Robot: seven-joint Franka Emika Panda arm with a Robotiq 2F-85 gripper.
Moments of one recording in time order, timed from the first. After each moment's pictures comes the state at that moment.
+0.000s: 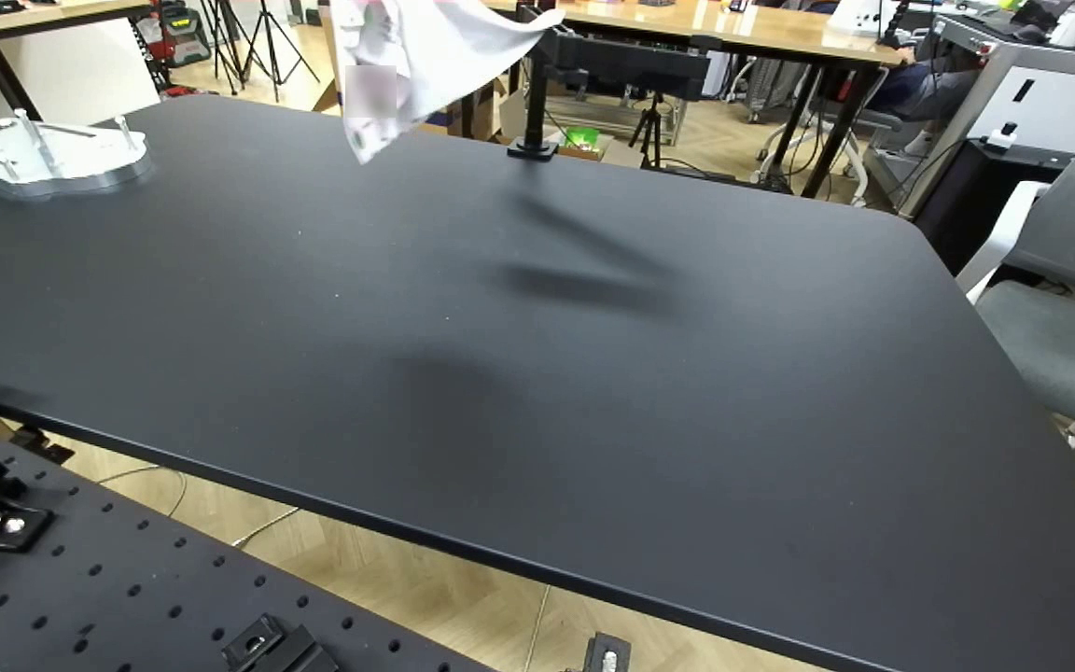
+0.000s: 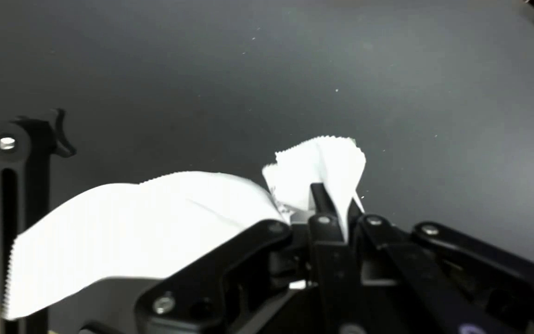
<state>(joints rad) 0.06 0.02 0.10 -2.09 -0.05 1.98 -0.47</state>
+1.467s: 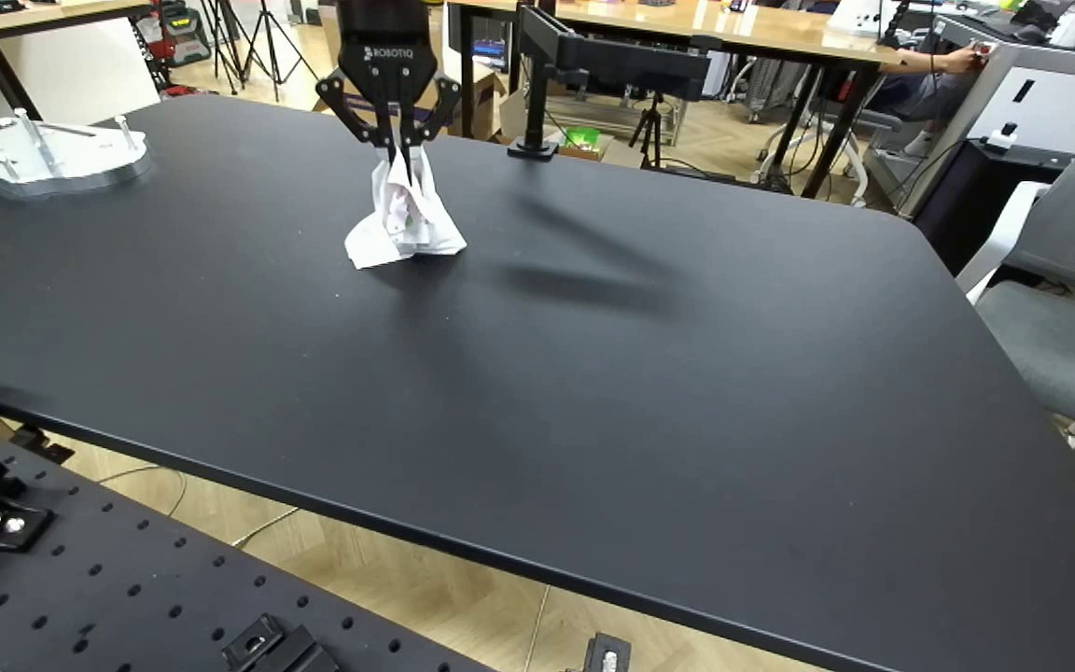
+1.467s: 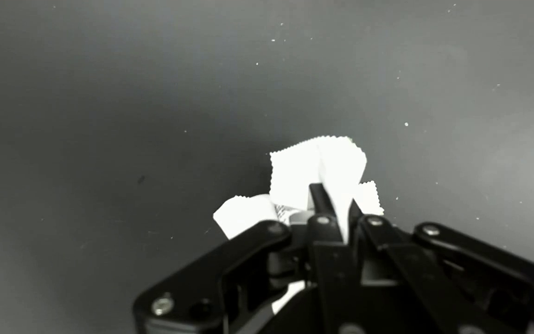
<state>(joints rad) 0.04 0.25 0.07 -2.30 -0.14 2.42 -0.46</state>
